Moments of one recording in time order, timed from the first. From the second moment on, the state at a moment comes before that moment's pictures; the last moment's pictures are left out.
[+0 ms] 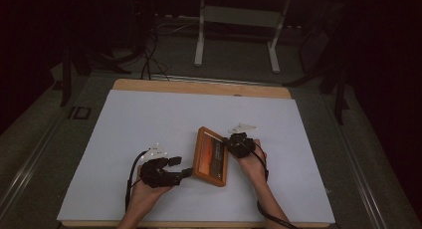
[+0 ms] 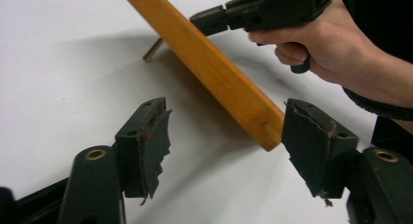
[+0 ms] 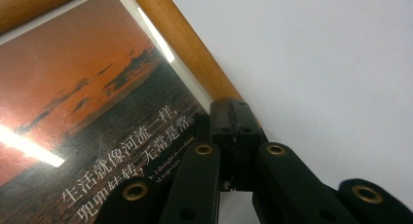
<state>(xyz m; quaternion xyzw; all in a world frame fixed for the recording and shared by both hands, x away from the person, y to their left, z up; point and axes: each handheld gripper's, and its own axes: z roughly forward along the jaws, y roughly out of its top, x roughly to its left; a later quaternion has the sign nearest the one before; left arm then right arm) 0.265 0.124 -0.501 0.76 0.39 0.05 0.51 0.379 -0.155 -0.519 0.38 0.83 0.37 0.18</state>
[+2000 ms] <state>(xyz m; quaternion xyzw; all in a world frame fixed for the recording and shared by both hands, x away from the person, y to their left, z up) 0.283 0.040 -0.487 0.77 0.41 0.02 0.49 0.326 -0.196 -0.470 0.36 0.80 0.43 0.23</state>
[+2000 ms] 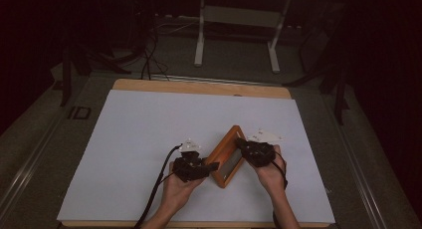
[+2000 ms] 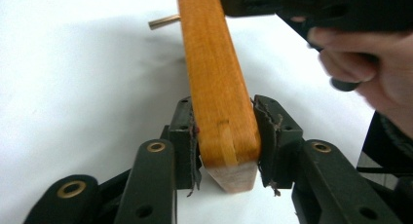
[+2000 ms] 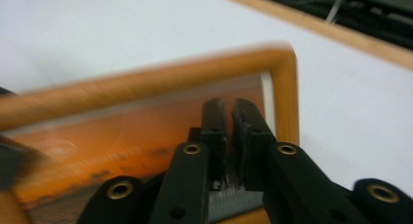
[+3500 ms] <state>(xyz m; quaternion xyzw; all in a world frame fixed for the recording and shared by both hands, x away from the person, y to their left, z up) 0.260 0.006 -0.518 0.82 0.32 0.09 0.47 0.301 -0.240 -0.447 0.36 0.77 0.45 0.28</state>
